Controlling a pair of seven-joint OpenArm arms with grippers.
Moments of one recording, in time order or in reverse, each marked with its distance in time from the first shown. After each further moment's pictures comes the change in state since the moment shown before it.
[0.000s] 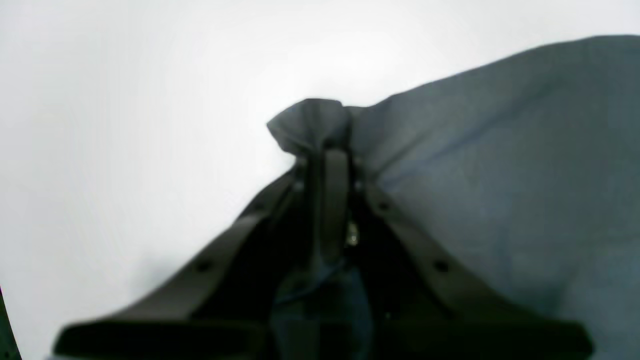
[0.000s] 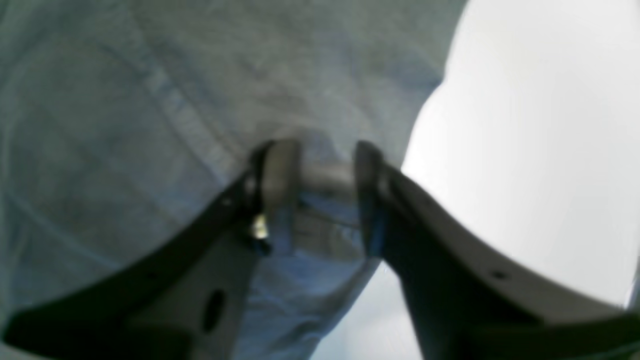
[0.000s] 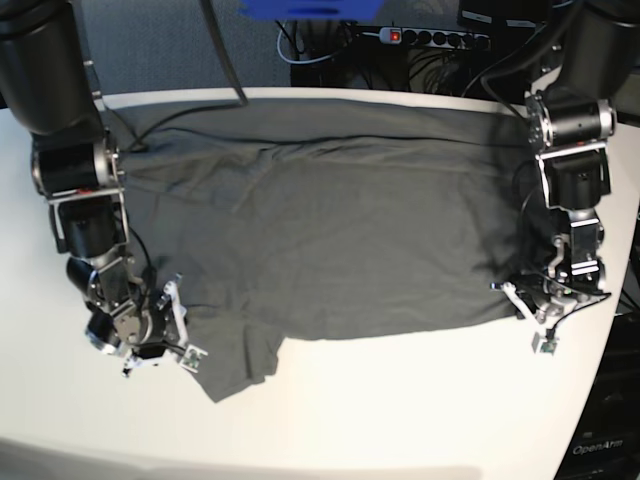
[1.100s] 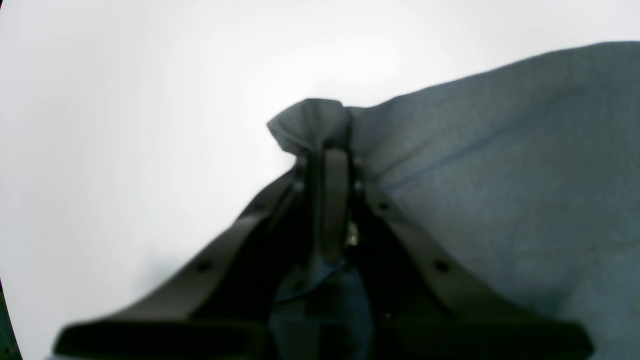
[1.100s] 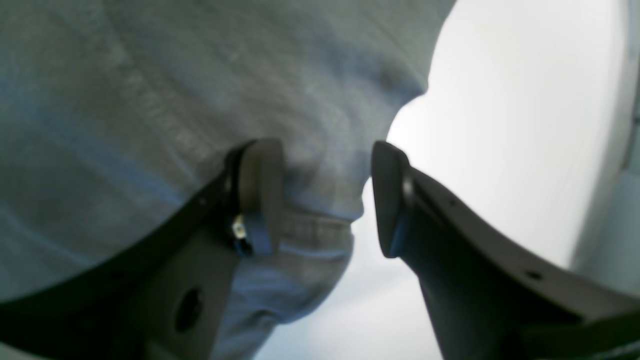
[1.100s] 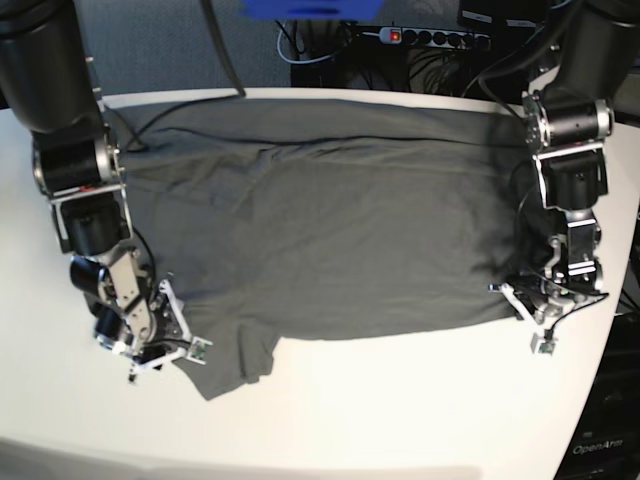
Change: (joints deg) left arm 0.0 0.6 0.0 0.1 0.7 0.4 -0.2; right arm -0.8 -0.2 -5.1 1.2 -9.1 -1.1 0.6
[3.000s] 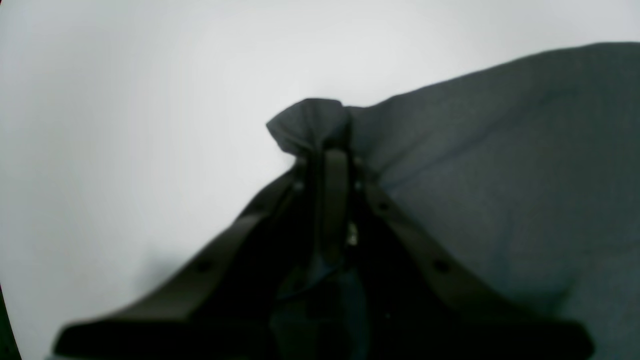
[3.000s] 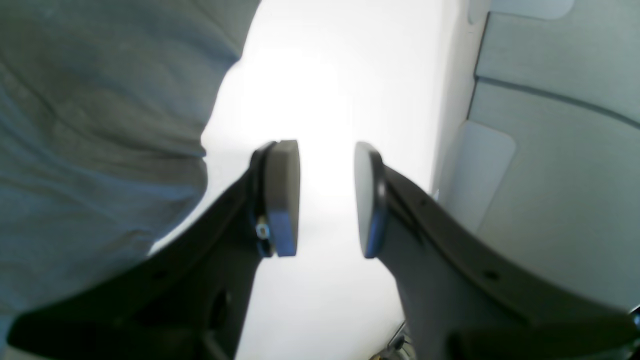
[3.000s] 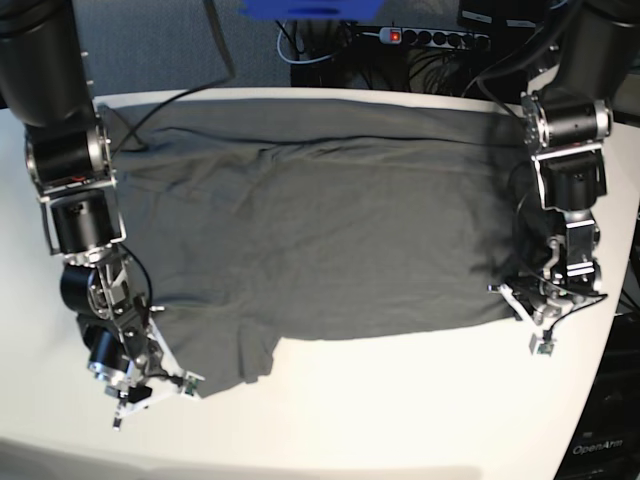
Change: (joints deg) left arm -0.1 0.3 0.0 0.0 0.0 0.0 0.3; right arm -1.6 2.4 -0.3 22.8 0.5 1.8 -17.4
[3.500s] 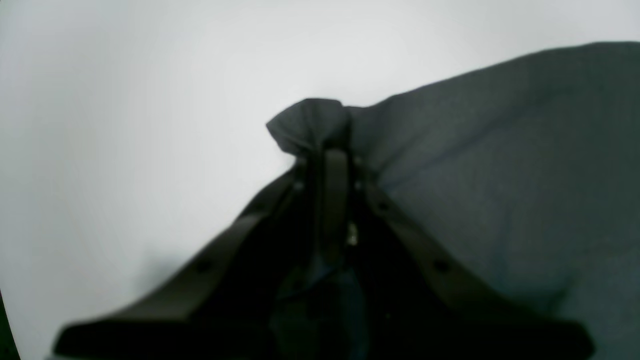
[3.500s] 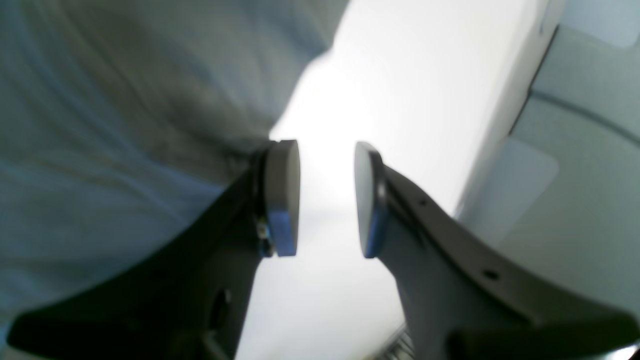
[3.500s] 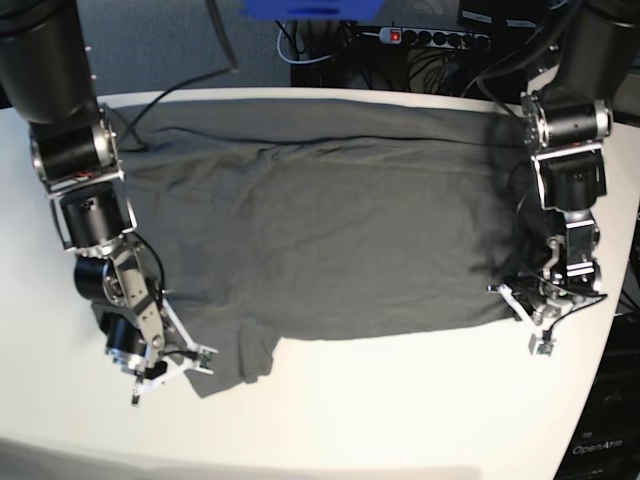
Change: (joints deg) left arm 0.0 0.0 0.0 0.0 0.0 0.0 0.0; right arm -1.0 -1.7 -1.2 -5.2 0.7 0.1 1.2
